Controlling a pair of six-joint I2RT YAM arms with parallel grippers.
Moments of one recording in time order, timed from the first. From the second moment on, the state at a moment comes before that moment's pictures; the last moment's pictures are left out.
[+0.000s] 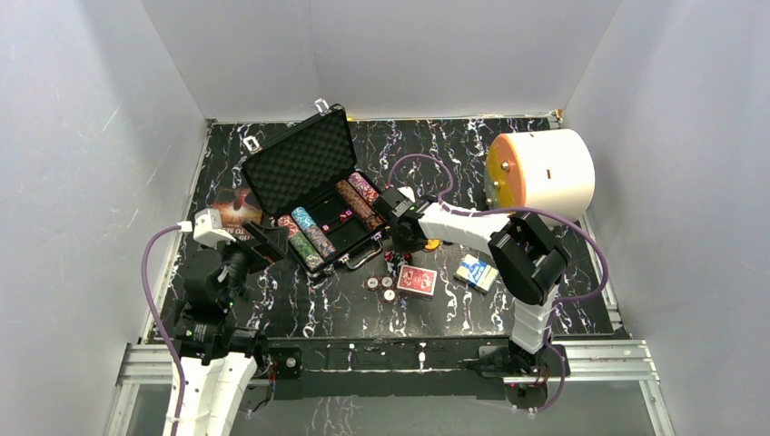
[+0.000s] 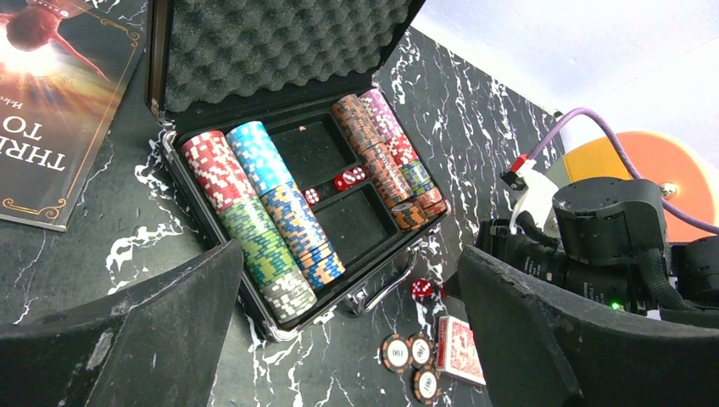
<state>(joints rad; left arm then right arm) -0.11 0.31 0.58 -0.50 0.05 -0.59 0.86 1.85 1.26 -0.64 0.25 0.55</state>
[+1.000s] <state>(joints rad) -0.11 0.28 0.57 -0.53 -0.02 -0.59 0.86 1.91 1.67 -0.67 0.07 0.43</state>
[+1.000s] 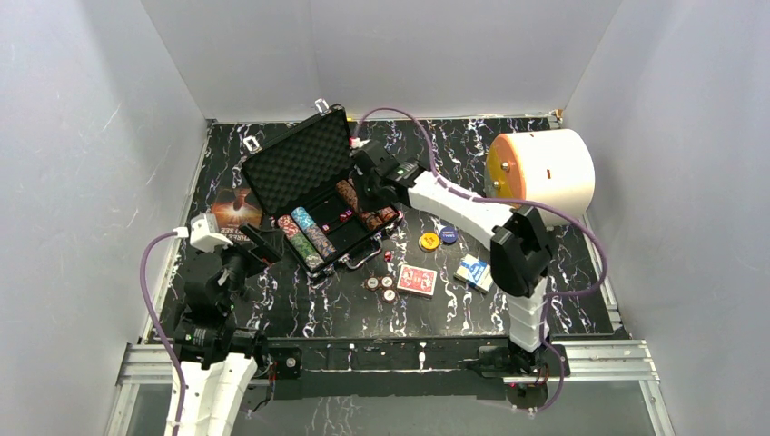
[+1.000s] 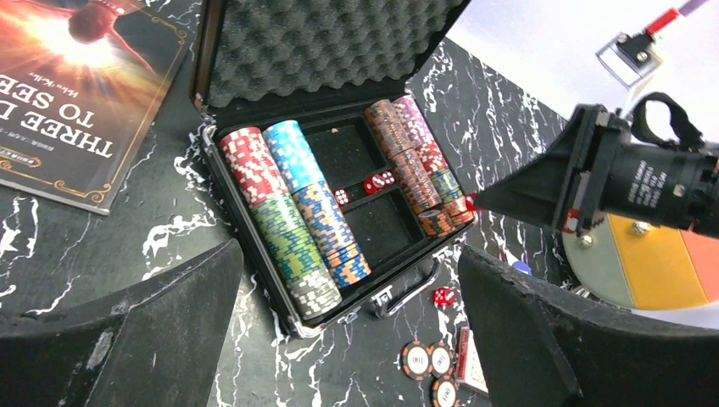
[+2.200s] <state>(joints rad) -0.11 0.21 0.61 -0.61 -0.11 -0.57 0.92 2.38 2.12 -0.72 -0.02 0.36</state>
